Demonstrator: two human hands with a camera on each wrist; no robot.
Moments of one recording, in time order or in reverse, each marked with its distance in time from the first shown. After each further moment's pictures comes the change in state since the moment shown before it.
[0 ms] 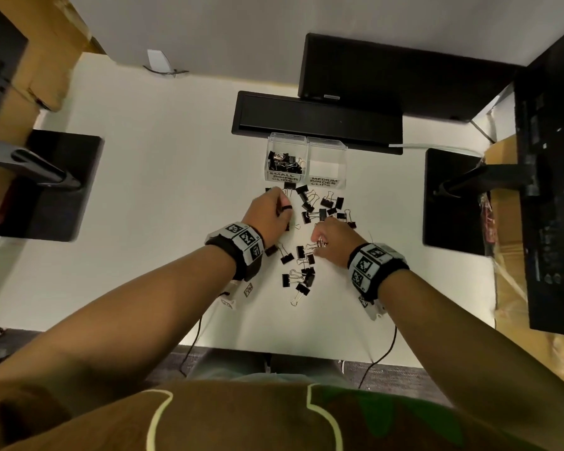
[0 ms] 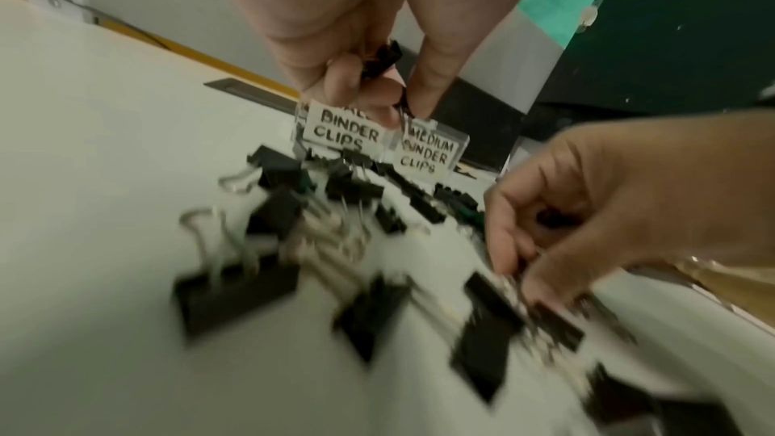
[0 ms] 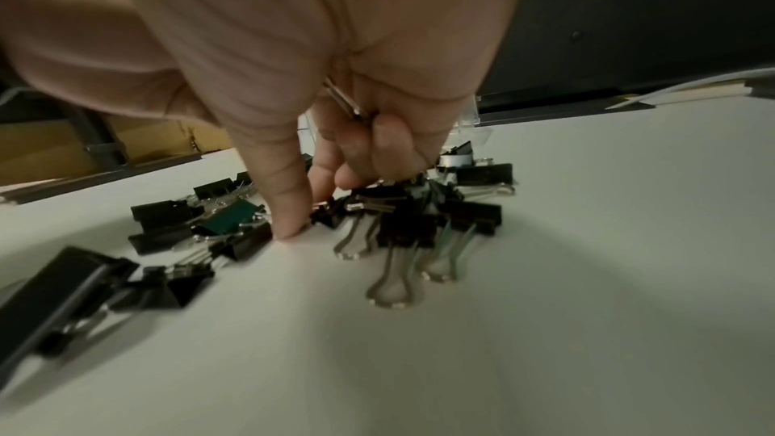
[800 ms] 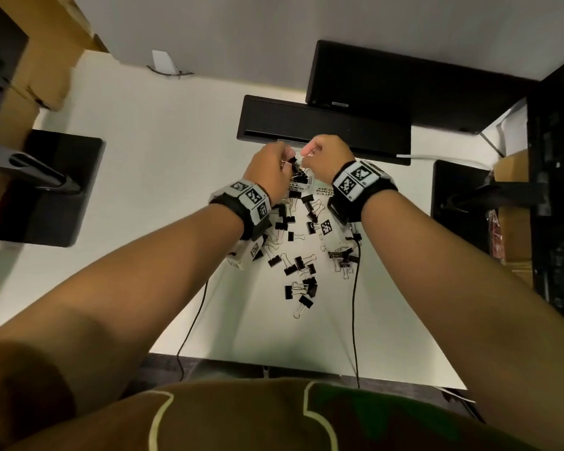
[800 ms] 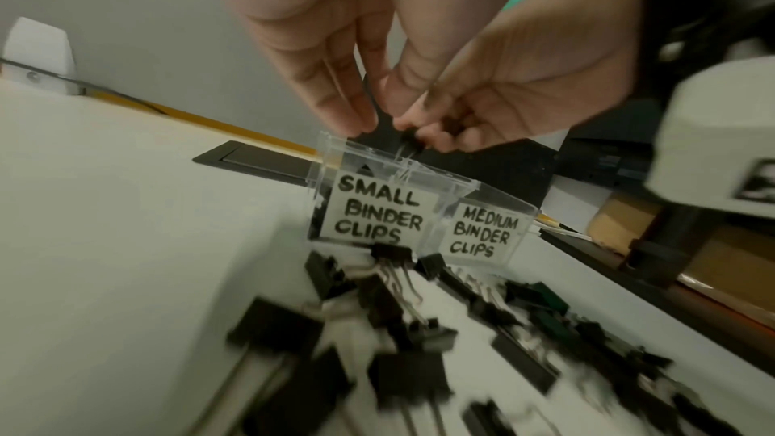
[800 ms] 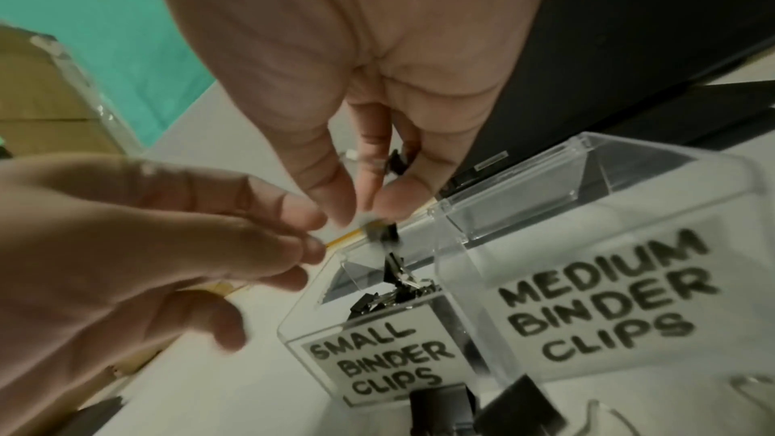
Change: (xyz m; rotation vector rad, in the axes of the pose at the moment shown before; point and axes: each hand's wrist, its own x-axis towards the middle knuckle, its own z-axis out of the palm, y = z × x) left_hand 0.067 0.032 -0.041 0.037 0.188 0.085; right_hand 0.096 -0.067 -0.102 0.252 0.370 0.060
